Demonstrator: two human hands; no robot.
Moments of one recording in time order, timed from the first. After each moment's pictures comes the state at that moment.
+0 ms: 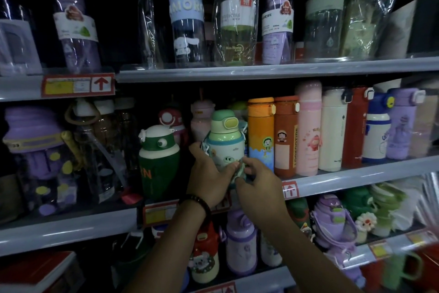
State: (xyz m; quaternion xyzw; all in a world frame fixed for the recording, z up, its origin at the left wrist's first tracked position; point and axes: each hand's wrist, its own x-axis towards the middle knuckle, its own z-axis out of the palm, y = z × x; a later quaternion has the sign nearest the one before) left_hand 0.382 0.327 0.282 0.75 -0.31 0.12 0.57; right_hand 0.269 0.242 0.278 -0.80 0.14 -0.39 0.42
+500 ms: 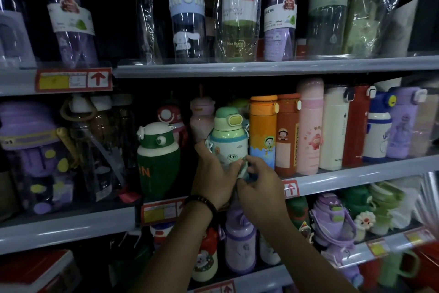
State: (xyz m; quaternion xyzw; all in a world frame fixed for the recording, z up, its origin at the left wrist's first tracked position) left_hand 0.377 0.319 0.280 0.73 -0.32 0.13 0.58; right_hand 0.275 0.238 0.269 -0.80 0.14 -0.42 0.41
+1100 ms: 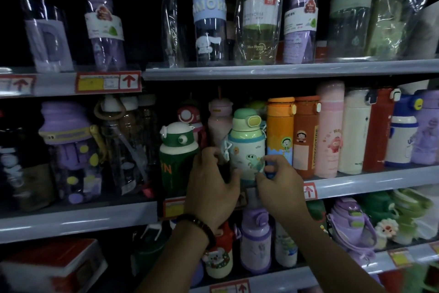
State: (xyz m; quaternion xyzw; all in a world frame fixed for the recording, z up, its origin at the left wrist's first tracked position) left_hand 0.352 0.378 0.282 0.79 -0.30 0.22 0.48; right_hand 0.284 0.229 0.273 -0.79 0.18 -0.40 0.42
